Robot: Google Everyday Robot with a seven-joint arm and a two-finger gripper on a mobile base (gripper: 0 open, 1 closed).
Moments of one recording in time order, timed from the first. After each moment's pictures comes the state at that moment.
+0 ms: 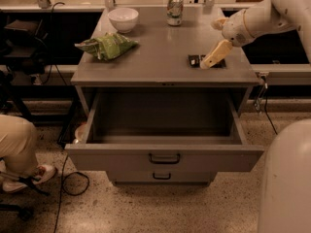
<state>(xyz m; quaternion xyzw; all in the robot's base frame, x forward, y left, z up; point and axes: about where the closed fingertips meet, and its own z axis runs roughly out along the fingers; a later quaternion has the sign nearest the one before) 0.750 -0.181 0.886 -0.57 0.71 0.11 0.41</state>
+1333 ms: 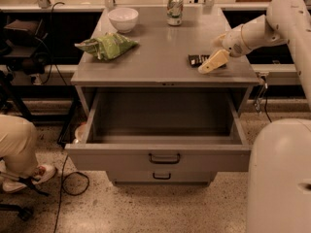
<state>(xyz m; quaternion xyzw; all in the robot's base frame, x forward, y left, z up) 0.777 -0.199 0.830 -0.51 0.76 0.15 0.39</state>
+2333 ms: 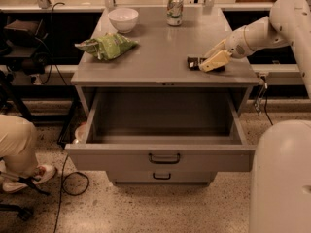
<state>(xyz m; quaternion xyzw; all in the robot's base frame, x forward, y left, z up) 0.773 -0.206 0.827 -0.50 0.76 0.15 0.38</state>
